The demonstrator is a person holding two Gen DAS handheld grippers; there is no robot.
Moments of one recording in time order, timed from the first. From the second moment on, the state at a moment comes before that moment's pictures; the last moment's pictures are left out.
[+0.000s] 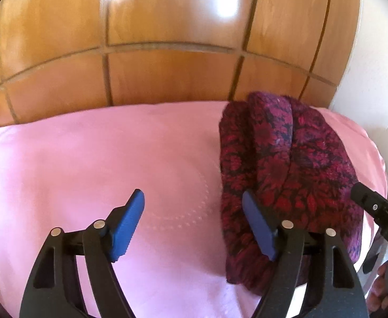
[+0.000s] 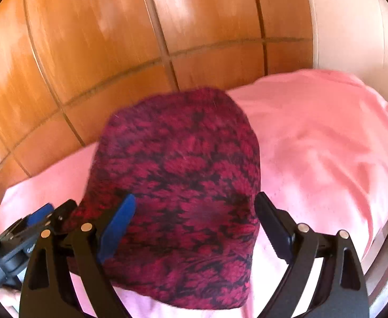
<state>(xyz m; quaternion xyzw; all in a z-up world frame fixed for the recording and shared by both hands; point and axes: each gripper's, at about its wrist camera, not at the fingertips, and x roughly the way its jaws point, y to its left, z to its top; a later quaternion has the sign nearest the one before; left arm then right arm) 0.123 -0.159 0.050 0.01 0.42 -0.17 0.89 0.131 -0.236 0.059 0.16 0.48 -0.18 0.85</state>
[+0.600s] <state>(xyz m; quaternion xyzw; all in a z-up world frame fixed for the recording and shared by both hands) 0.056 -0.122 0.090 0.01 0.37 -0.16 0.92 0.083 -0.174 0.090 0.09 0.46 -0.22 0.86</state>
